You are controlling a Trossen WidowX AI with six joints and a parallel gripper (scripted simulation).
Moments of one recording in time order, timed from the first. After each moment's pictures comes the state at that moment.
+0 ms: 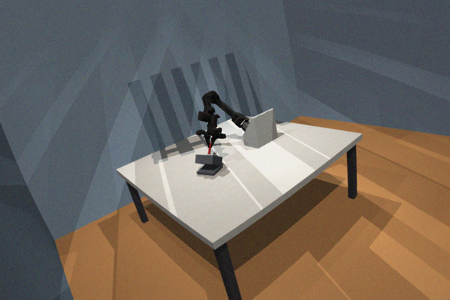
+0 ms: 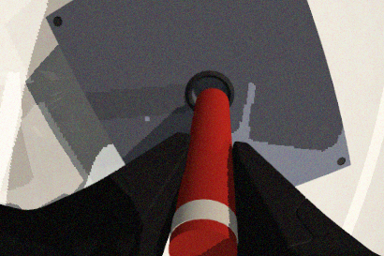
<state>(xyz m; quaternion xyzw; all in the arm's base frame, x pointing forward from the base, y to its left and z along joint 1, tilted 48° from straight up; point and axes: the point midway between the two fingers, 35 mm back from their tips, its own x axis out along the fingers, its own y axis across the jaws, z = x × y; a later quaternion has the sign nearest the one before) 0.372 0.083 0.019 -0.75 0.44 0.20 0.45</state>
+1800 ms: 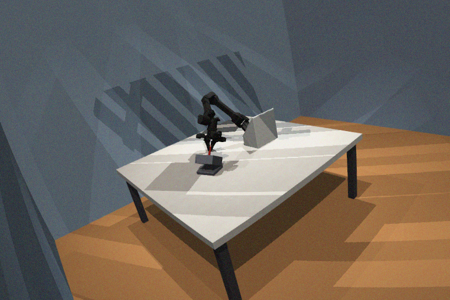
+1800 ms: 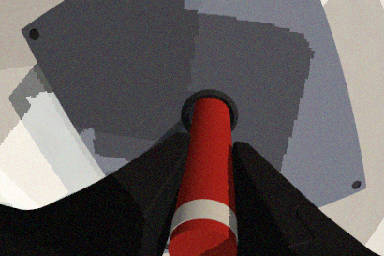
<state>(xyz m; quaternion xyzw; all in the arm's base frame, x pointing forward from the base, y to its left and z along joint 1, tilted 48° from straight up) 0.383 0.074 0.003 -0.75 0.44 0.20 0.46</state>
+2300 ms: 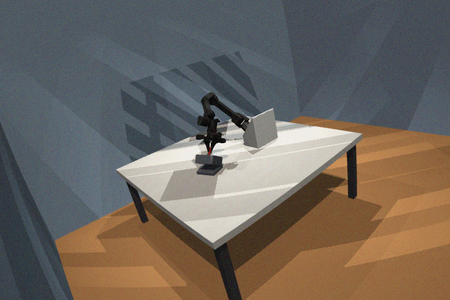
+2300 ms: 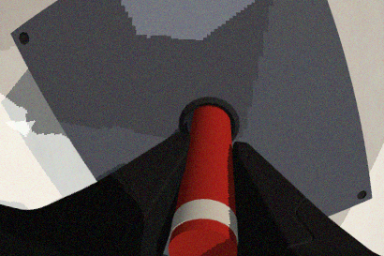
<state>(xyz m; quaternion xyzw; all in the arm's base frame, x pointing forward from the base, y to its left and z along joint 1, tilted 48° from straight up) 0.387 0.070 -0.002 -0.75 0.44 0.20 0.46</state>
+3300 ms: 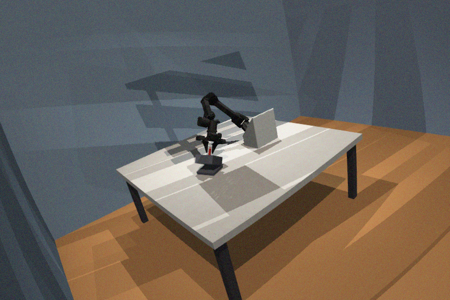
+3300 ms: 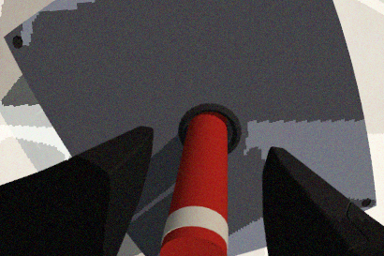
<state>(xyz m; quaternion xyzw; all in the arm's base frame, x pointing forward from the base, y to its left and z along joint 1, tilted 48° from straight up) 0.390 0.068 -0.006 -0.75 0.44 0.20 0.46</state>
